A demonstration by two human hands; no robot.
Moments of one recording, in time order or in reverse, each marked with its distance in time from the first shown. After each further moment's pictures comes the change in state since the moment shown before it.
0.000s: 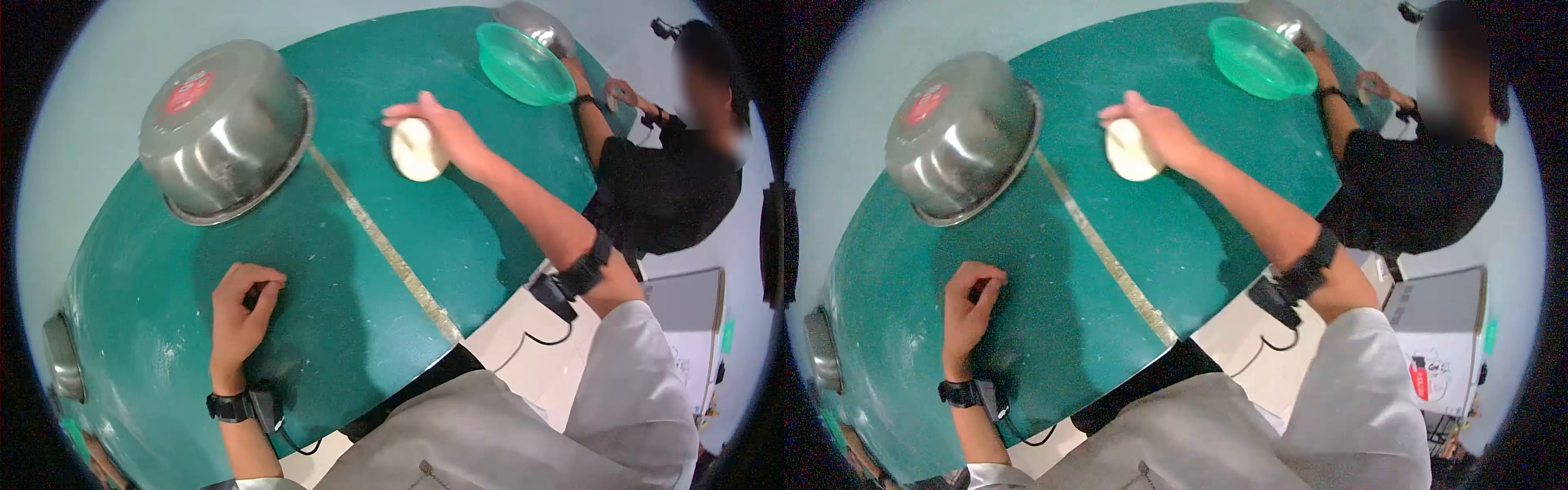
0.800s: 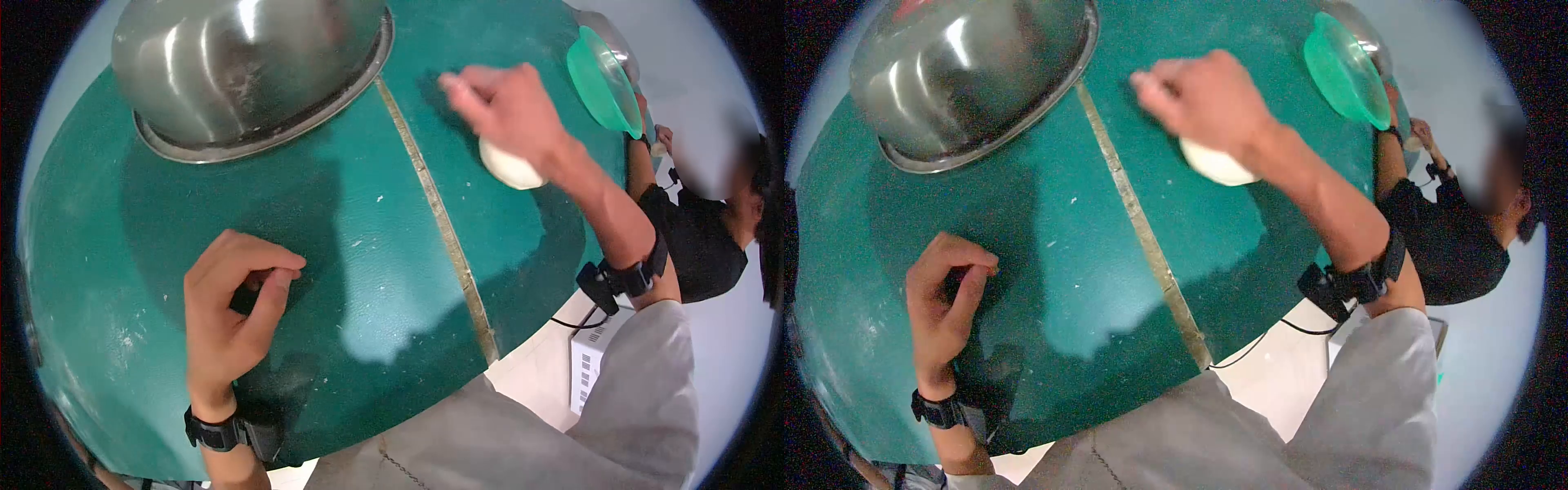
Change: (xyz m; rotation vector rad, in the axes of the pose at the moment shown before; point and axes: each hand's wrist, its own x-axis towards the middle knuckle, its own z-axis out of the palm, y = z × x) left_hand 0.007 -0.009 -0.005 -0.157 0.070 -0.028; right_hand 0.038 -0.028 0.039 -1.108 -0.210 -0.505
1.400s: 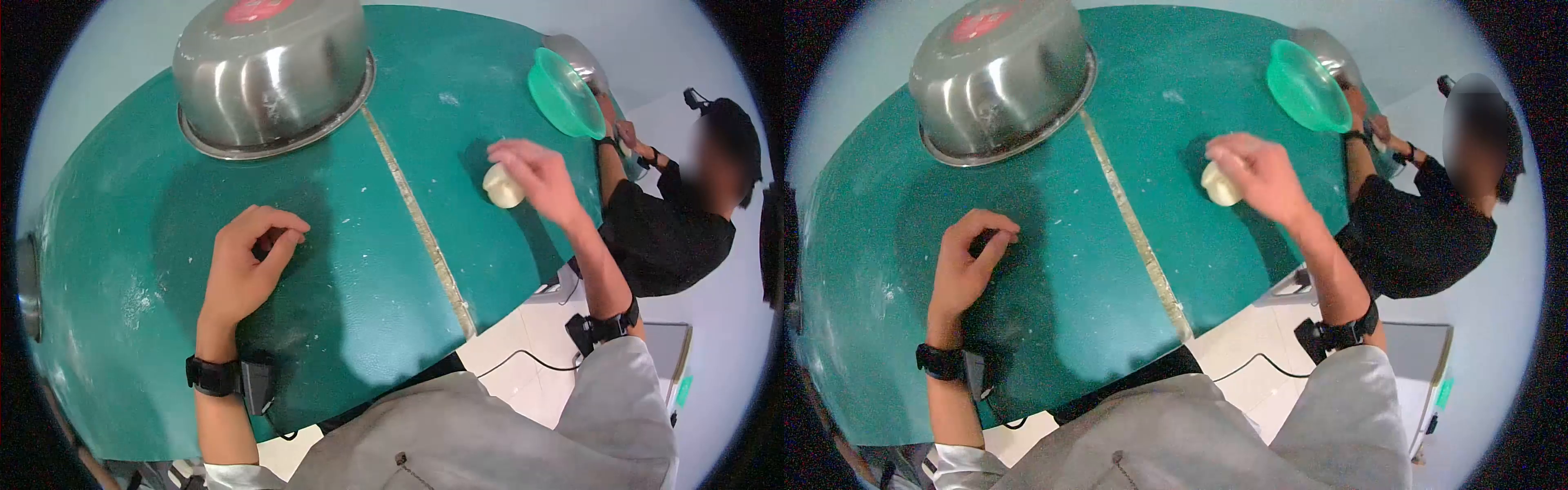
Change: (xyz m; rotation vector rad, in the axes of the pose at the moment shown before) left_hand -0.008 -0.012 0.002 0.015 -0.015 0.065; right_hand -0.128 -0.001 -0.044 0.307 0.248 0.263
